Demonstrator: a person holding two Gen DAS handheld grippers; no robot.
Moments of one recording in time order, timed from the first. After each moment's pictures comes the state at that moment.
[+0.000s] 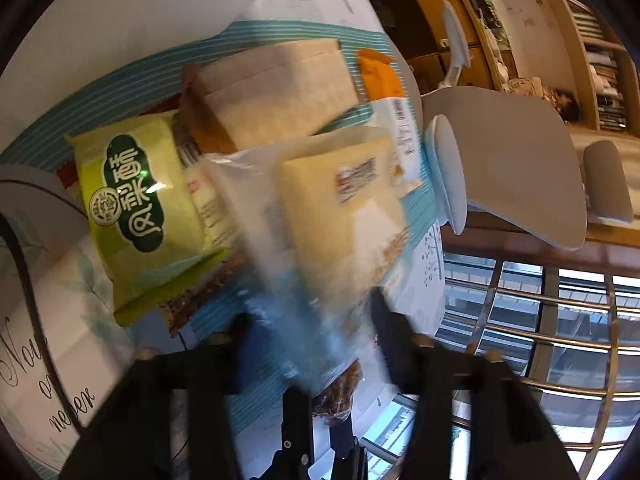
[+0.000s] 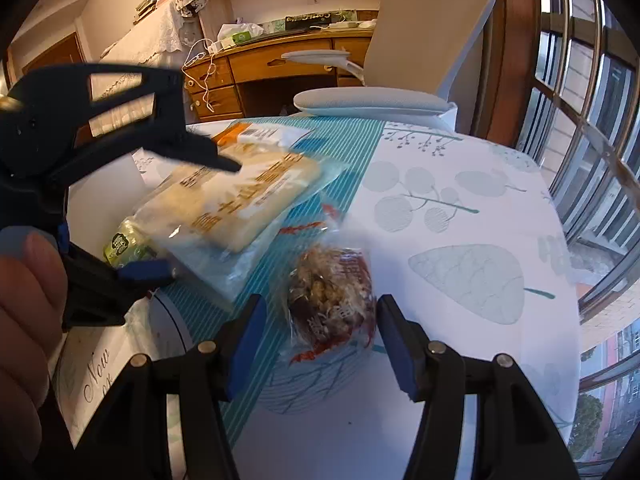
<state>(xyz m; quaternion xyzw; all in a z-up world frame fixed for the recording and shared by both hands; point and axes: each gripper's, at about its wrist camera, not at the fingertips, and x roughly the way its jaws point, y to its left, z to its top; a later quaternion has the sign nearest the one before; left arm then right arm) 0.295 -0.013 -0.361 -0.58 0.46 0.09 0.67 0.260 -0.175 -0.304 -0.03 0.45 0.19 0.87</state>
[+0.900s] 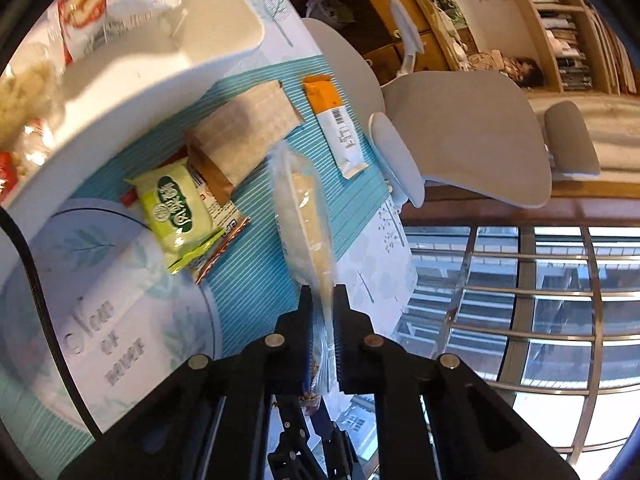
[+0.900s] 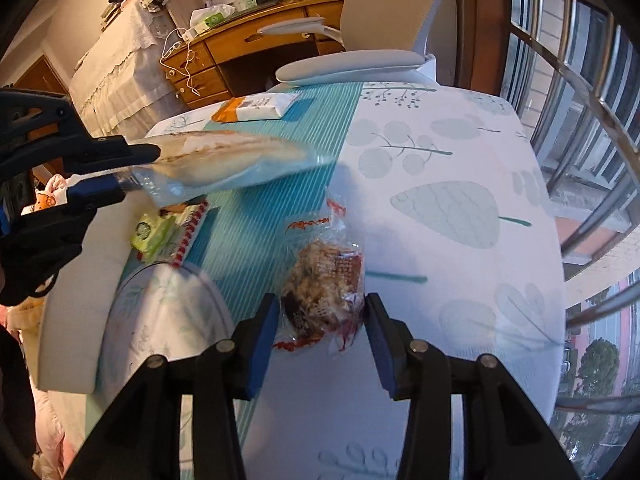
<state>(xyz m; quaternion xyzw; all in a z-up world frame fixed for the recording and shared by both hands) 0.253 0.006 -0.274 -0.53 0.47 0.04 0.71 0.231 -0.195 -0.273 0.02 0.52 0.16 0.84</state>
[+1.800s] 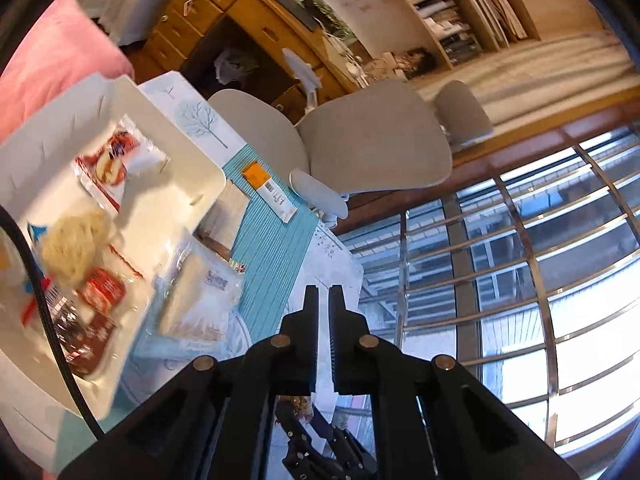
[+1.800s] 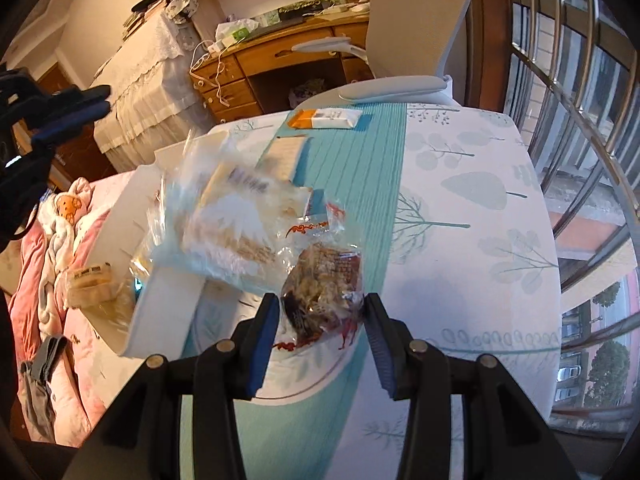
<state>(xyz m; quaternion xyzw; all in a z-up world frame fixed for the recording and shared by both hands) 0.150 0.093 -0.140 -0.44 0.40 -0.08 0.80 0.134 -0.136 -0.201 0.05 0.50 0.16 0.85</state>
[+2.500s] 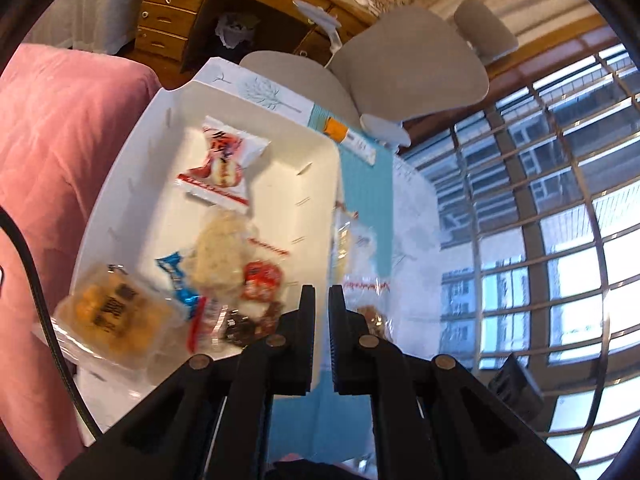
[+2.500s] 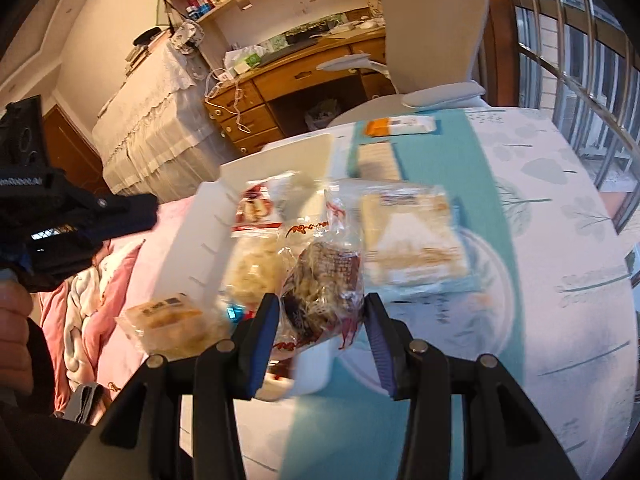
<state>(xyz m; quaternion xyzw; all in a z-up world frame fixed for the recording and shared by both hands) 0.121 0.212 -0.165 -0.28 0.54 -0.11 0.79 0.081 0.008 -0.183 0.11 0.46 0.16 0.86</state>
